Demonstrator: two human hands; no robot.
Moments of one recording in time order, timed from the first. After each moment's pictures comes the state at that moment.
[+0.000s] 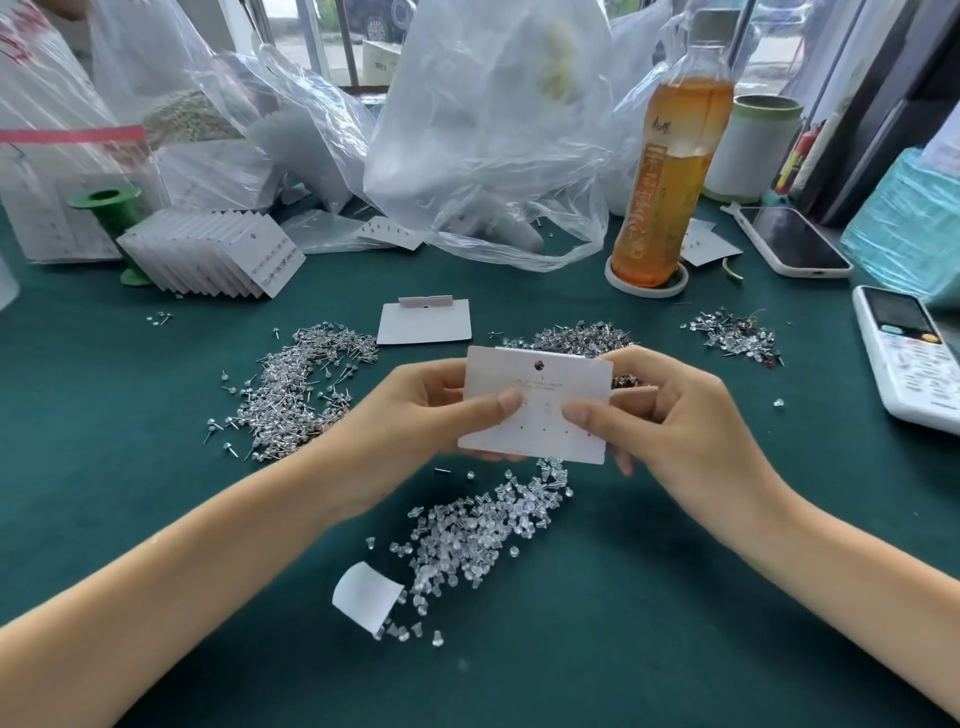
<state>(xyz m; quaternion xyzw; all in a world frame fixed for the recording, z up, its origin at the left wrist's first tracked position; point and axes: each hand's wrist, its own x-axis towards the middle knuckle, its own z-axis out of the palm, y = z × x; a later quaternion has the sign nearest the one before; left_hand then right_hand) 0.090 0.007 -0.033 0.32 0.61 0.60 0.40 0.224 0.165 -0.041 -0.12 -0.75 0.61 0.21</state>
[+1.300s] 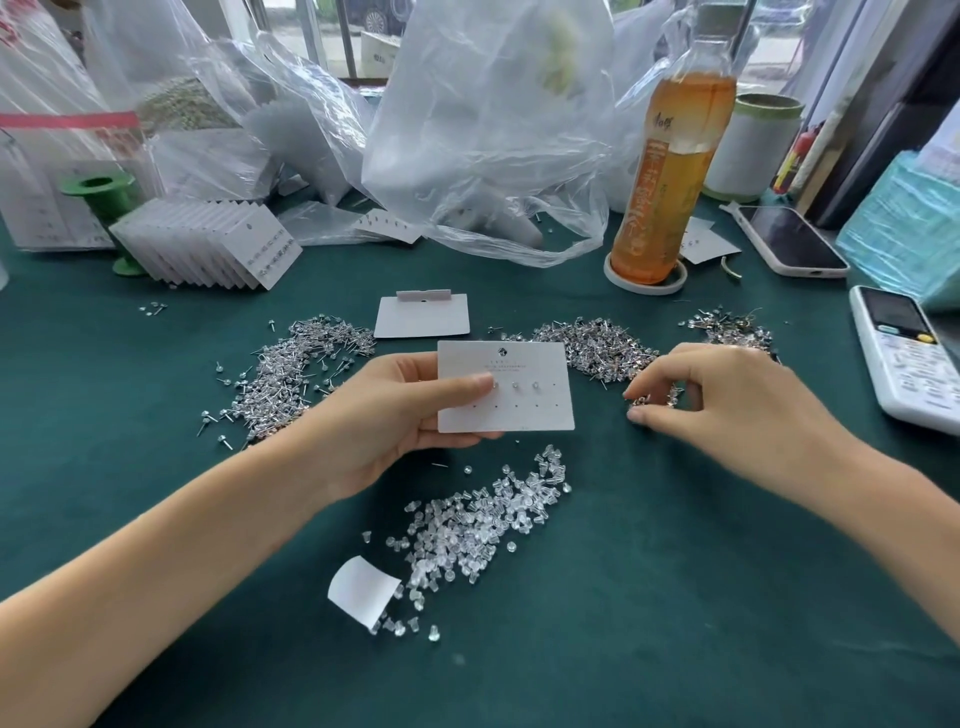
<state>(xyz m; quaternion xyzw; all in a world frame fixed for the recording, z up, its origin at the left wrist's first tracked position) 0.077 0.008 -0.034 0.22 0.62 0.62 0.44 0.235 0.218 -0.036 -0.20 -0.96 0.17 0.13</state>
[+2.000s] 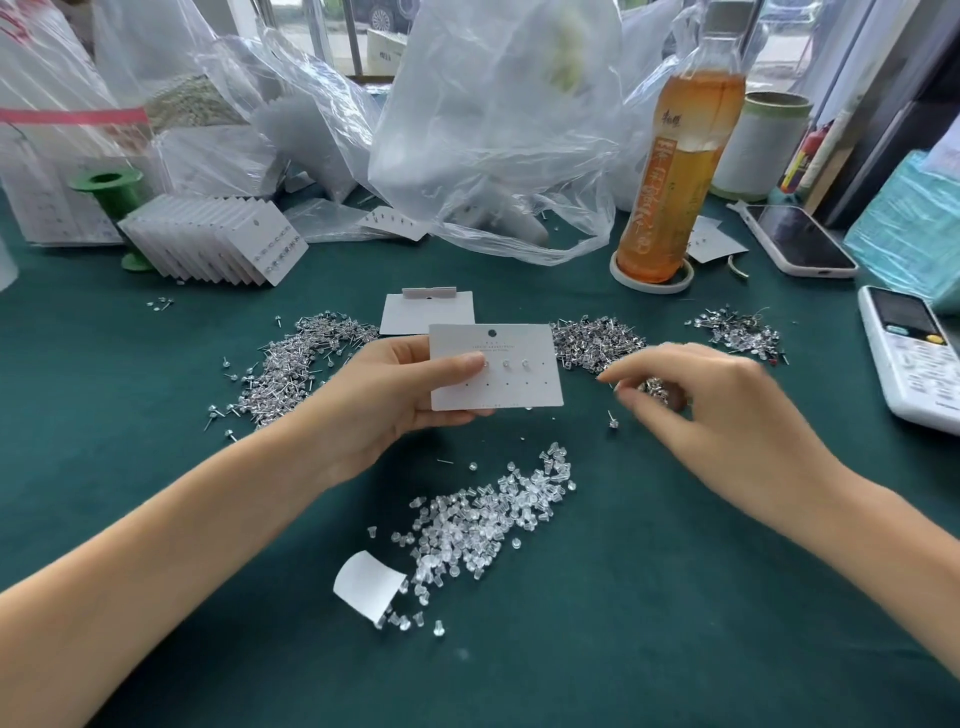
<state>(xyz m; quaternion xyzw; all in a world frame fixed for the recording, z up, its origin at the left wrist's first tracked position) 0.069 0.008 -0.035 0.22 0.61 0.64 0.41 0.235 0.196 -0.041 -0.13 -0.94 0.21 0.23</state>
